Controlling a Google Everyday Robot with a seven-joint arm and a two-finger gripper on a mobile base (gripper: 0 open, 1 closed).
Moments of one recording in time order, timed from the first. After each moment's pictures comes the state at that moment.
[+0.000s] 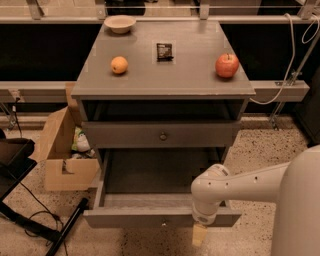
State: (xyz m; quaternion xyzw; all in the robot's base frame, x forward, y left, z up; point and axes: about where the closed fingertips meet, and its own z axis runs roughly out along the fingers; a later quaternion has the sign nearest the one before) arm 0.442 -0.146 0.401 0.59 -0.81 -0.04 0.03
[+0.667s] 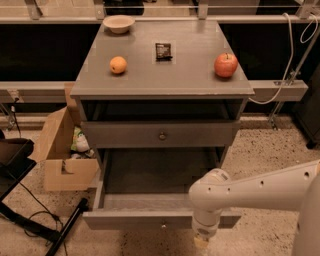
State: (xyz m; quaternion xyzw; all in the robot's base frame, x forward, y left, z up) arm 0.380 -0.143 0.434 0.57 -0.82 -0.06 0.08
